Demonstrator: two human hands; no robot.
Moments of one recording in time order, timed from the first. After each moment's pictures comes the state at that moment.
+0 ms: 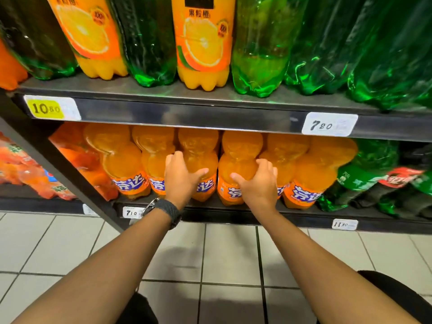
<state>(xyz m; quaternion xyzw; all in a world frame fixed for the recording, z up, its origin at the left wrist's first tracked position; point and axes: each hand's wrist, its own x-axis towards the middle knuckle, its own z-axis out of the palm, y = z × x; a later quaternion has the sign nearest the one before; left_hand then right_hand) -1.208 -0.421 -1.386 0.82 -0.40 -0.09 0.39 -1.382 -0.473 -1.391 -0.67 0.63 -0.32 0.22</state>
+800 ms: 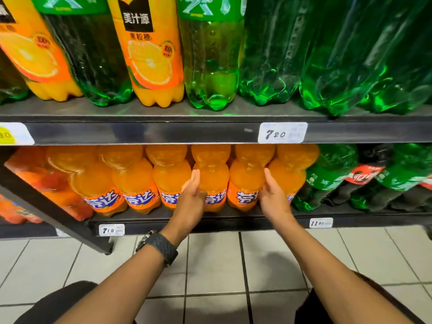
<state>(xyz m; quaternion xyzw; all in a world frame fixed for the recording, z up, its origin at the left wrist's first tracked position) -1.288 -0.416 -1.380 0.66 -0.46 -0.39 0.45 -1.483 -0.497 -1.390 -0.62 0.53 -0.35 0.45</state>
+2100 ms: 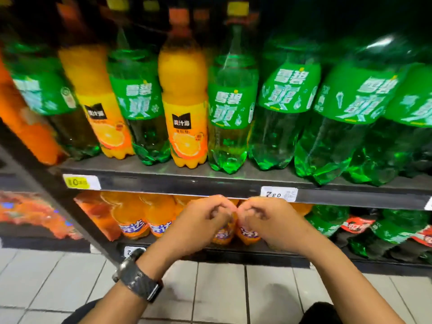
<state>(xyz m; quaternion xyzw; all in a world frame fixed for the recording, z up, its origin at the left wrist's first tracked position) -1.302 -0.355 -1.162 0.62 -0.61 -0.32 0.38 -1.474 -0.434 -1.150 -0.86 0.37 -0.14 0.32</state>
